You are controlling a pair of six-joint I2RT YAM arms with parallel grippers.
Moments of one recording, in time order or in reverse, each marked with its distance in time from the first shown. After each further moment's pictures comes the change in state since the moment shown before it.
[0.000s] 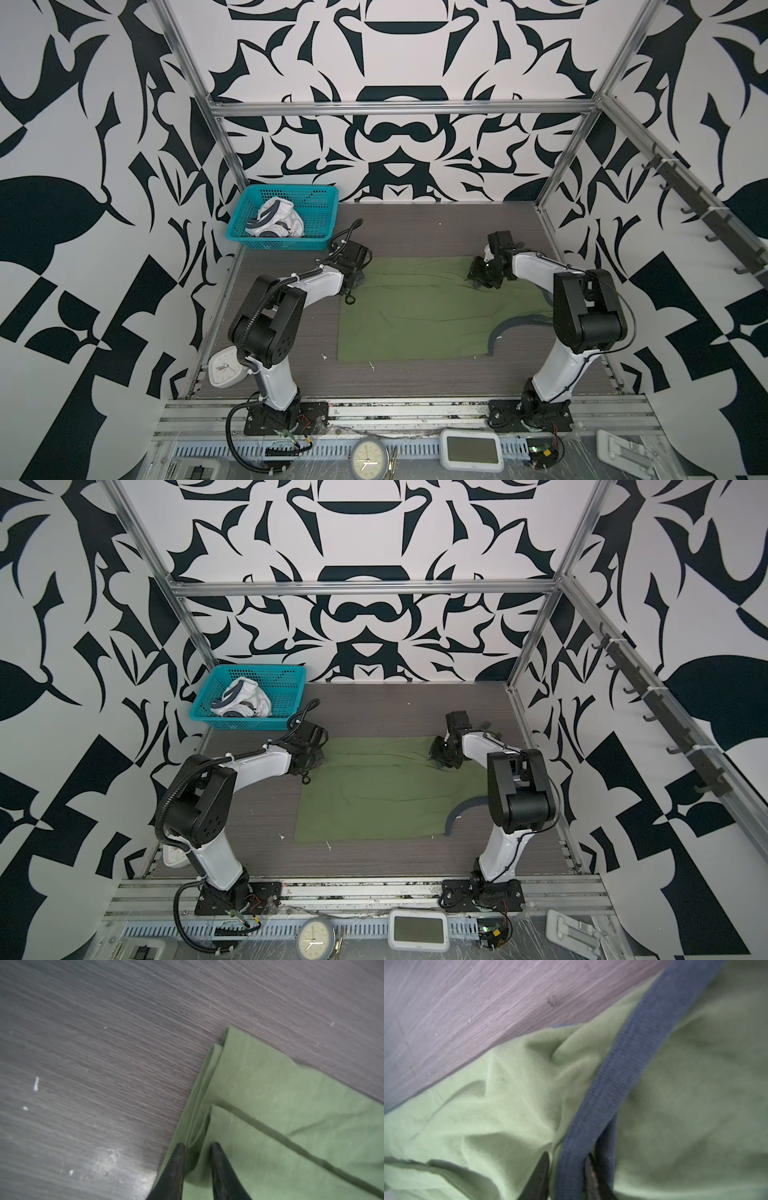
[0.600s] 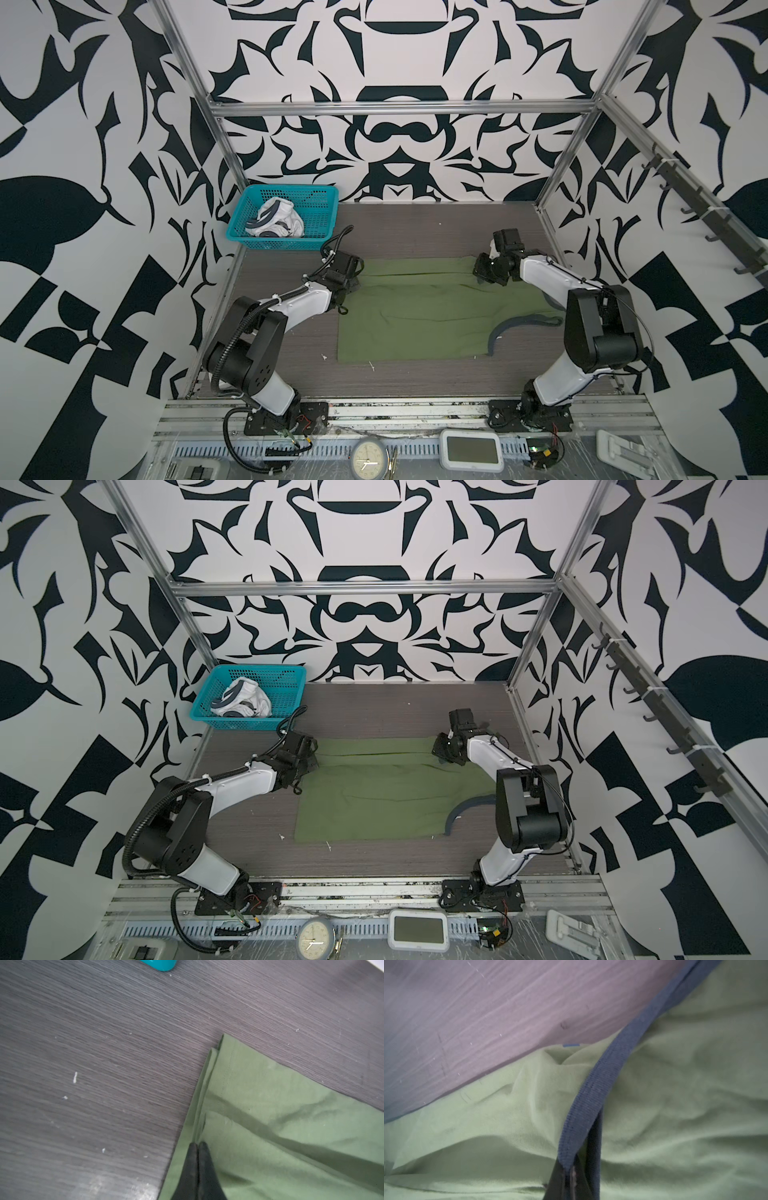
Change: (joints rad) left arm 0.000 -0.196 -0.212 0.148 -0.008 0.041; right arm 0.003 -0.145 -0.052 -0.017 0.066 -0.022
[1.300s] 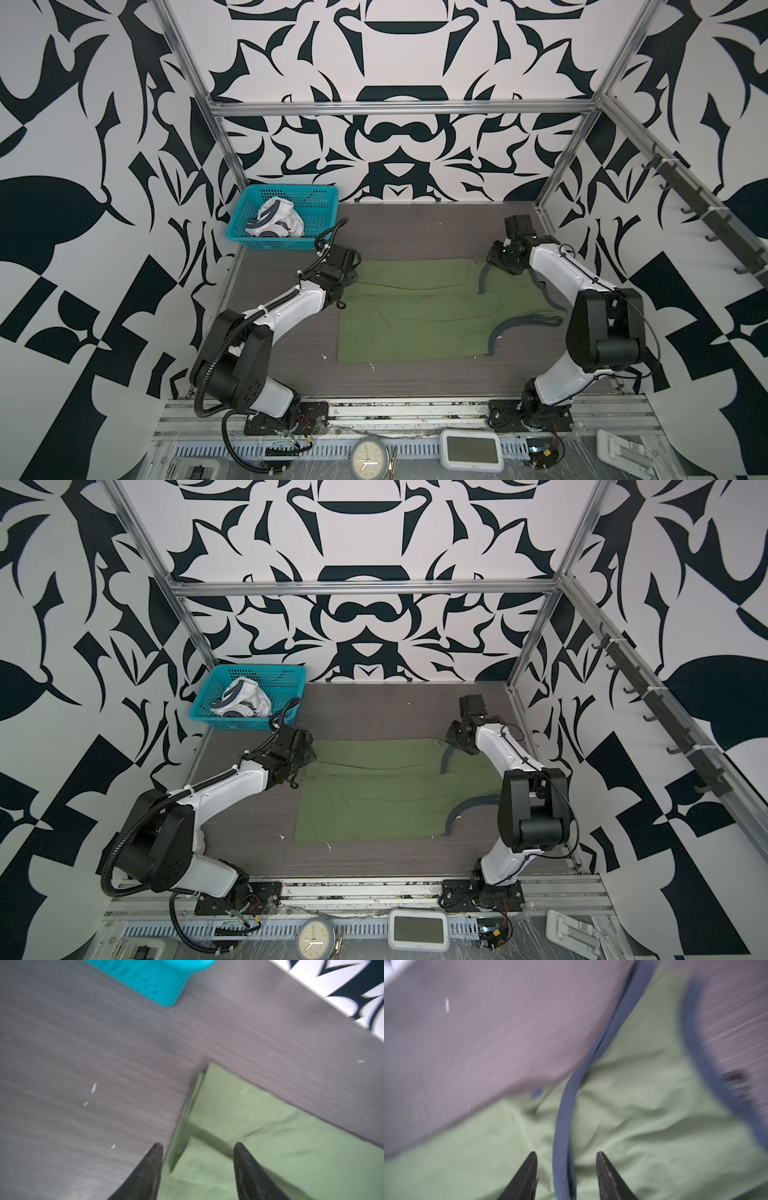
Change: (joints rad) left arm -0.003 -0.068 0.100 -0.067 0.002 -0.017; right arm -0.106 0.039 0.238 -0.172 0.173 0.000
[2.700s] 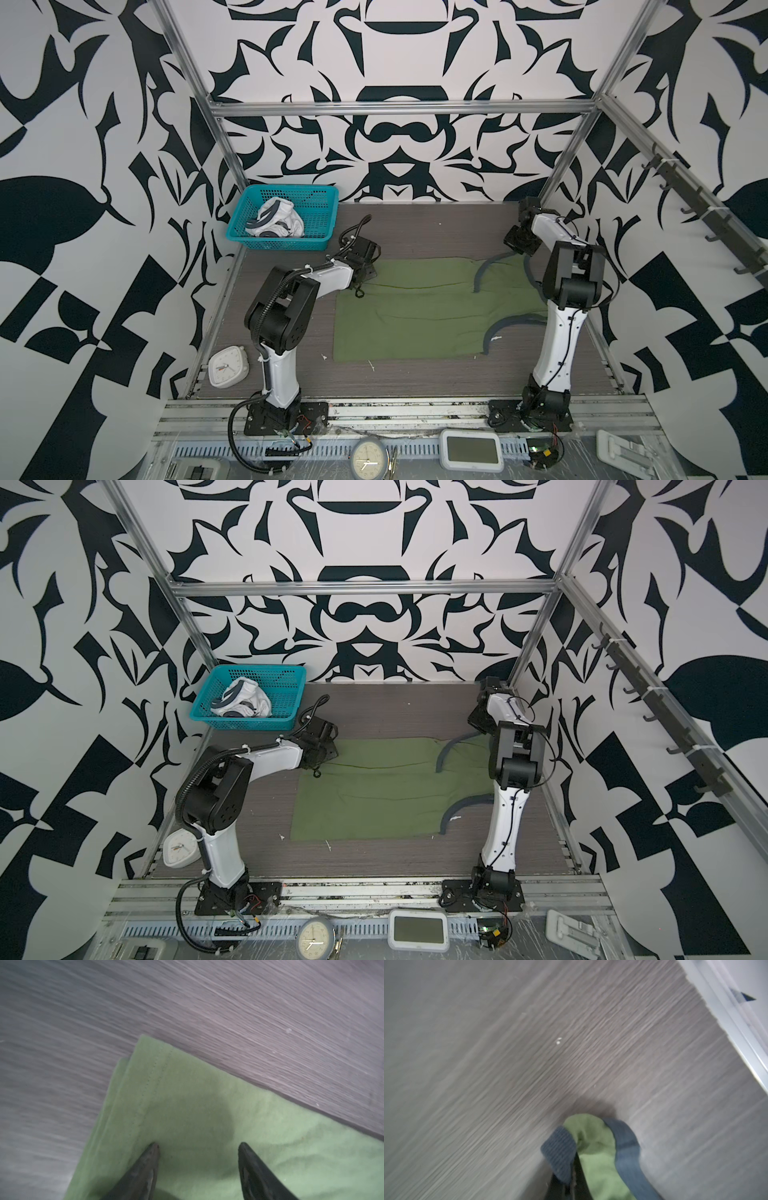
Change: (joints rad) left arm -0.018 0.381 0.203 -0.012 0.050 -0.053; right arm -0.145 0.522 0.527 -0.164 0.082 0.032
